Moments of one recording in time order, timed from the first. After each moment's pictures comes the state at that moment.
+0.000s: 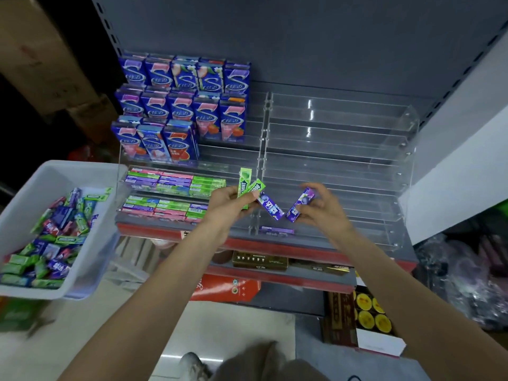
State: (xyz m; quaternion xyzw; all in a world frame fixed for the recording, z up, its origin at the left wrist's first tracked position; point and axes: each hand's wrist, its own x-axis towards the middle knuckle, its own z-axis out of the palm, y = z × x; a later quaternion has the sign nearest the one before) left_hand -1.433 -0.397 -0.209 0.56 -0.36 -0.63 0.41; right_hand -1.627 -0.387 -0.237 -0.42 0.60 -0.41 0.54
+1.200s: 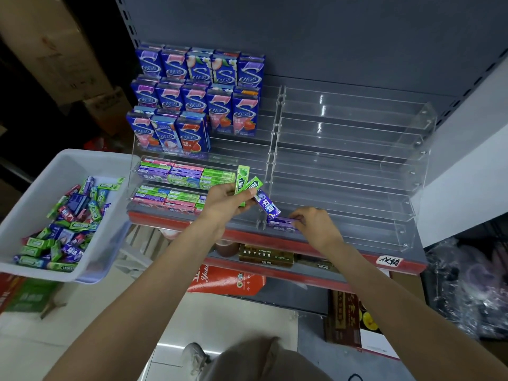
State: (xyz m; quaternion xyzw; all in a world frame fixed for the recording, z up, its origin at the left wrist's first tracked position) left_hand -1.410 -0.395 -0.224 0.60 -0.35 -0.61 0.39; right_hand -1.616 -0.385 -0.288 -0.70 0.66 -0.09 0.25
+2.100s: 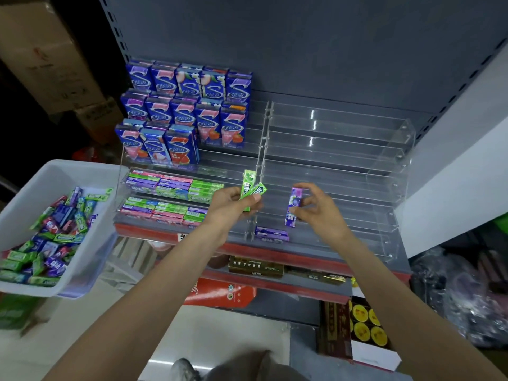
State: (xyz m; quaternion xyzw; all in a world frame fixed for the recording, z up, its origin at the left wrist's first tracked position) left_hand -1.439 -0.399 -0.205 0.57 -0.38 -0.61 0.40; right_hand -1.635 -0.391 -0.227 -0.58 0.60 -0.34 0.43
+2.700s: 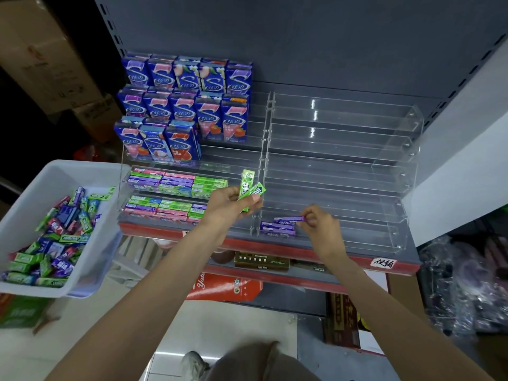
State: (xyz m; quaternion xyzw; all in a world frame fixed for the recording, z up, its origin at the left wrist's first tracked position) left_hand -1.426 -0.398 -0.211 0.57 -0.37 -0.63 0.39; right_hand -1.625 -0.369 -0.276 -0.58 0.71 -0.27 0.30
